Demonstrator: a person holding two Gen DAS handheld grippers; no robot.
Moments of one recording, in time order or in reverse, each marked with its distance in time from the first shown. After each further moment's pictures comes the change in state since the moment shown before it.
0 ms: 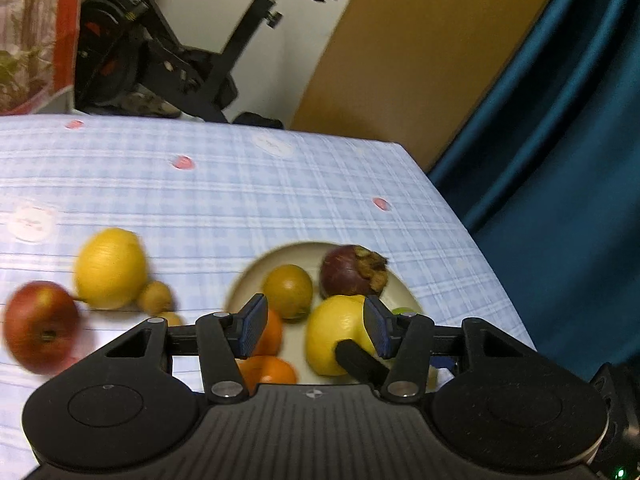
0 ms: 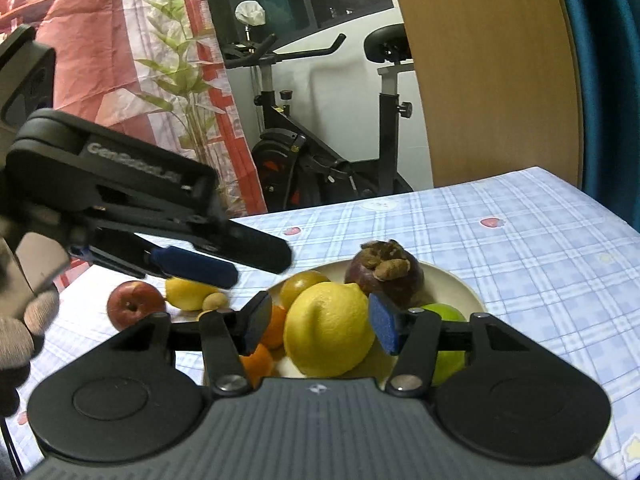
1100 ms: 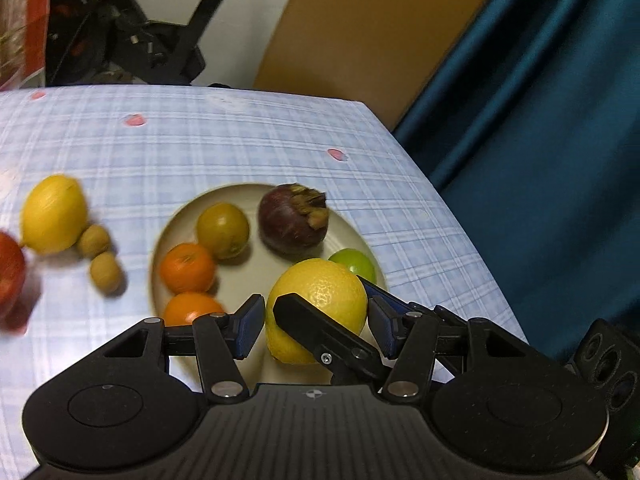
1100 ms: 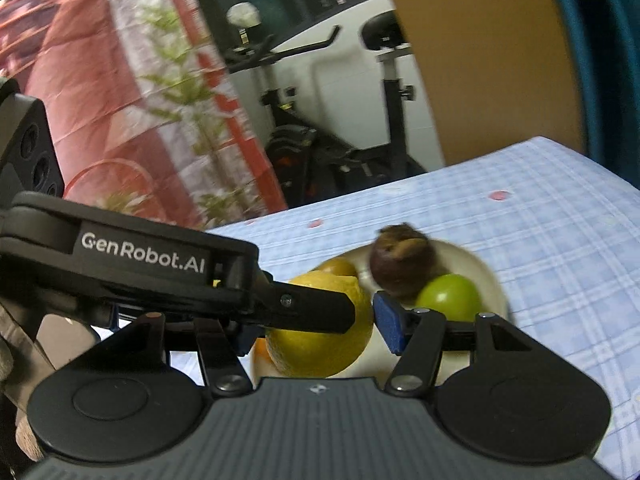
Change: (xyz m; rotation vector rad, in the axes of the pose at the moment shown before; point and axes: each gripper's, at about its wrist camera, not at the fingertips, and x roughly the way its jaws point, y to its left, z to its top) left arm 0.022 -0.038 -0.029 0.047 0.090 -0.083; right arm -0.022 -0.011 0.006 0.142 0.023 0.040
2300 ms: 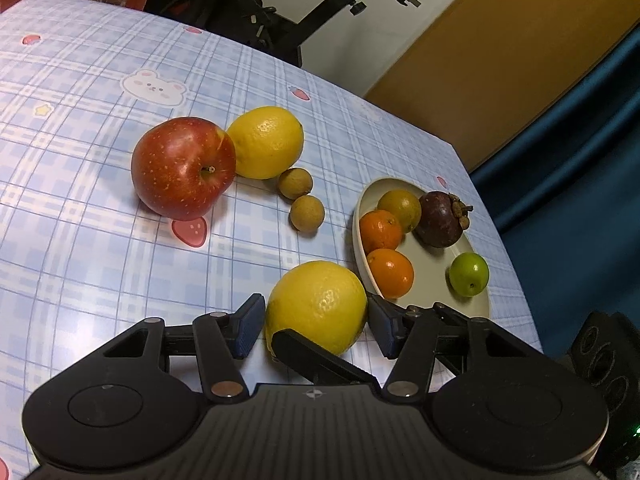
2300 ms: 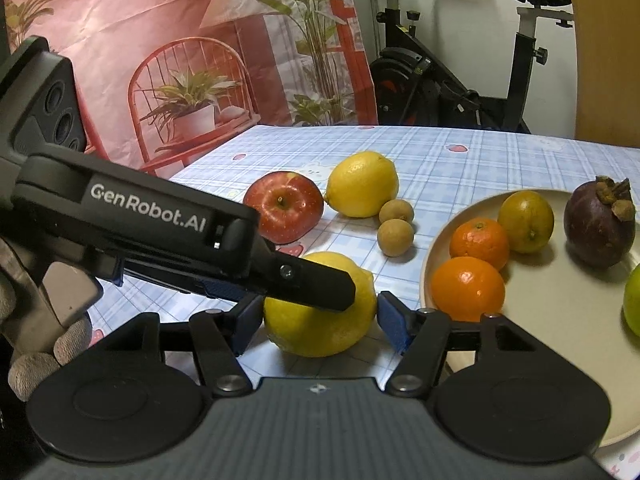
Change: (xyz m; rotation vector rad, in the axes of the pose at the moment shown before) left arm -0.052 0.126 -0.061 -0.273 -0.077 0.042; right arm 0.071 0.099 -0.052 -0.298 0.255 0.198
